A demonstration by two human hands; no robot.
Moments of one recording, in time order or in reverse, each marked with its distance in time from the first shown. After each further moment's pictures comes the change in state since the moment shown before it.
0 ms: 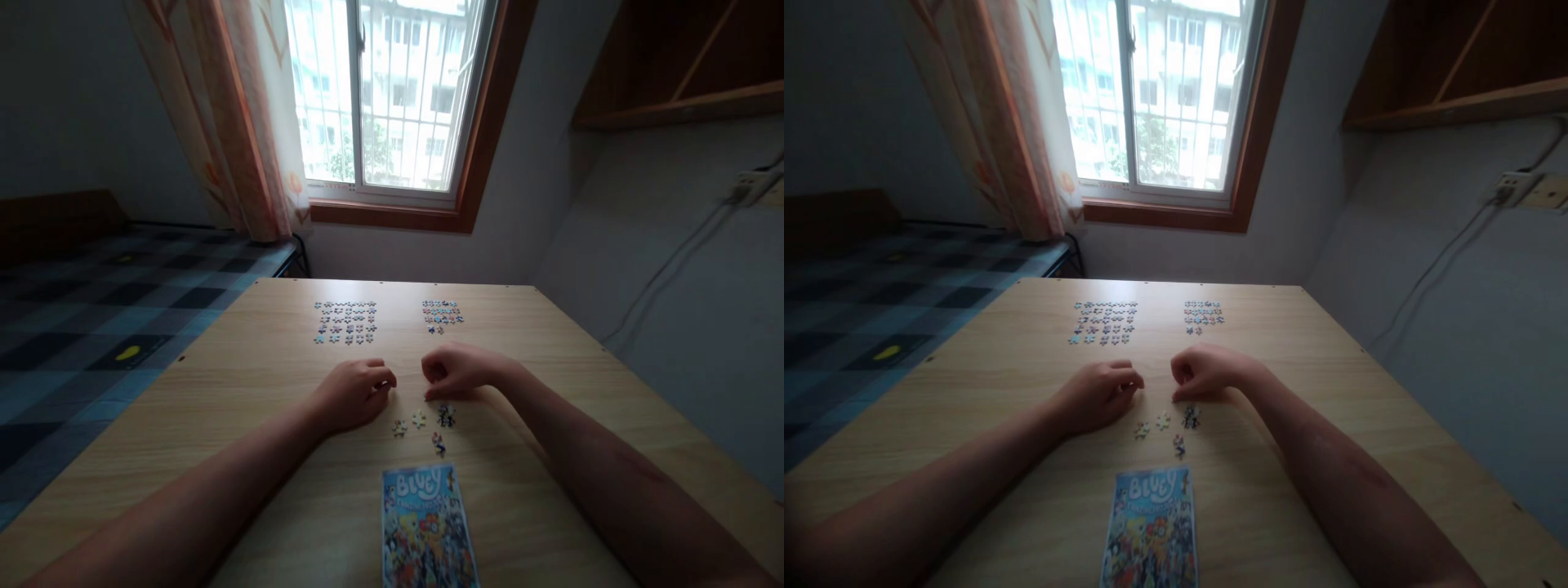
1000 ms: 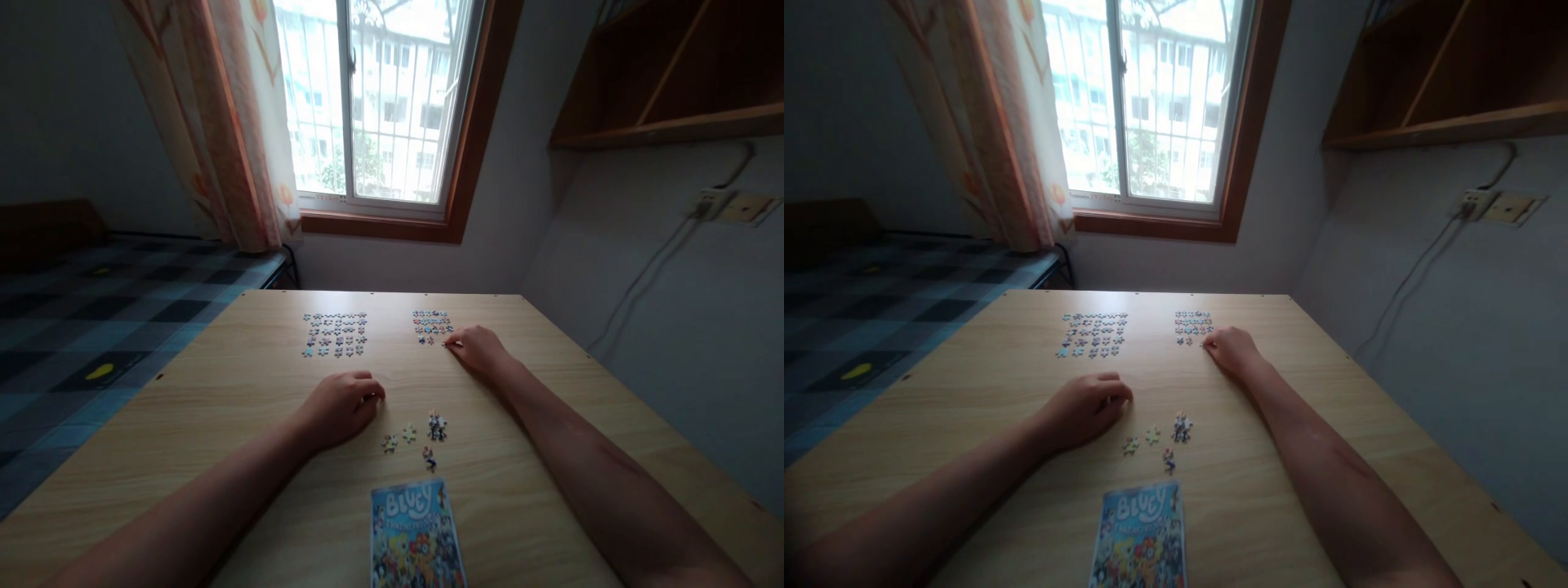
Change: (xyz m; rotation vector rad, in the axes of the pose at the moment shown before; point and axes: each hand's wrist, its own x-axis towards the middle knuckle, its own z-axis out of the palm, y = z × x) left_hand 0.002 -0.002 -0.002 -0.017 -0.039 -0.056; right_hand -0.009 0.071 -0.015 -0.468 0.544 0.371
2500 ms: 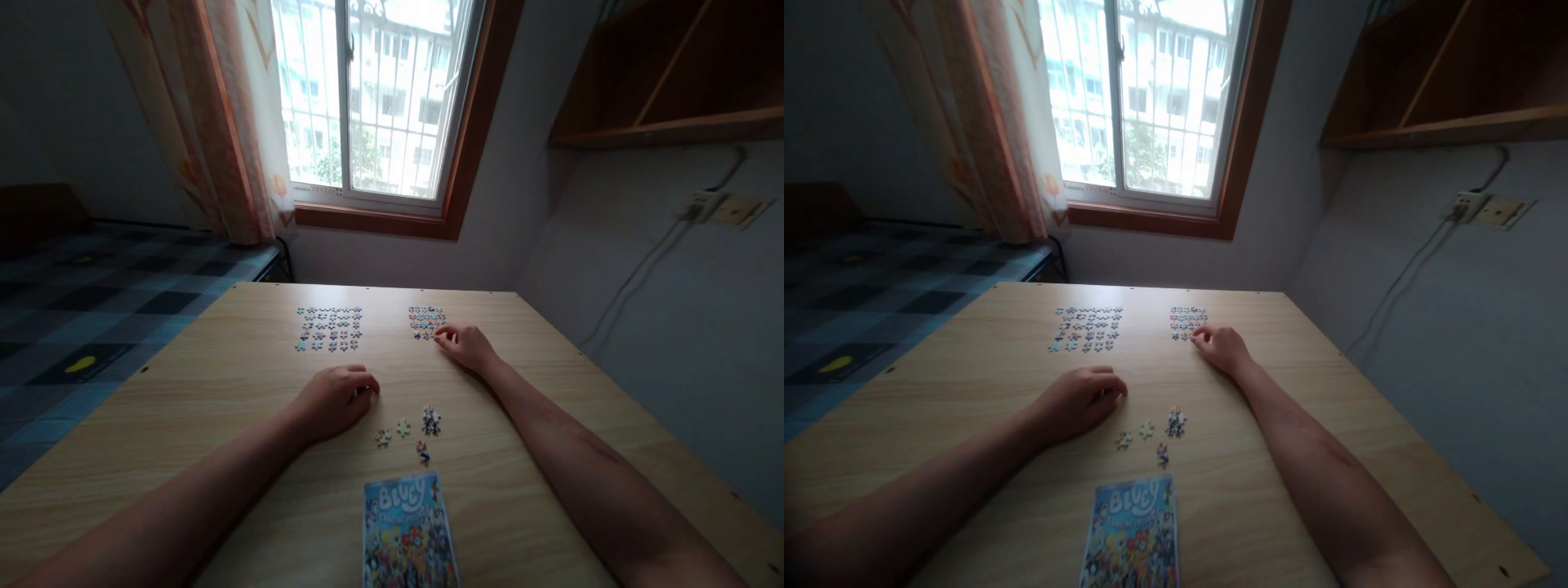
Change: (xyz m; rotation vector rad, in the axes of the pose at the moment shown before) left_hand 0.003 -0.001 0.000 -0.040 0.007 -0.028; right_hand -0.001 0.000 0.016 0.288 0.121 0.061
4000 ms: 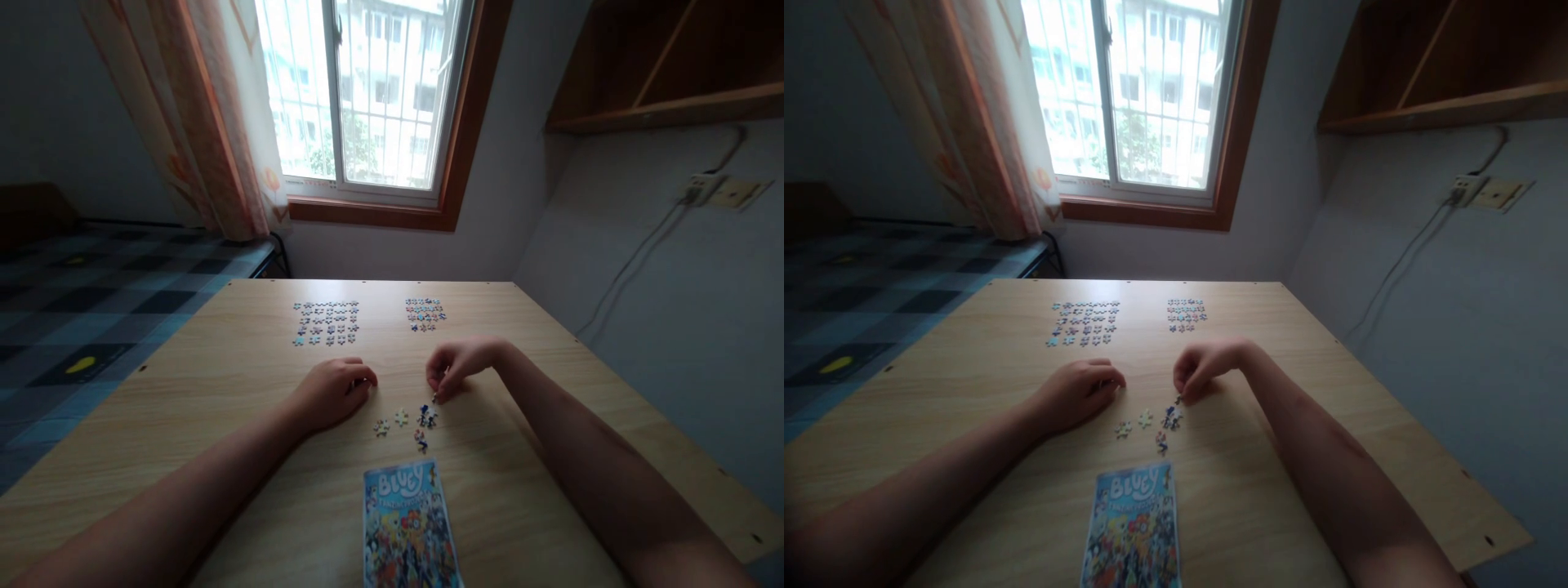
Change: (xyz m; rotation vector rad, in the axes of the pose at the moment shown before) left_hand 0.002 0.000 -0.001 -0.008 -0.036 -0.033; right_hand -0.007 -0.042 -0.038 0.633 -1.205 -0.035
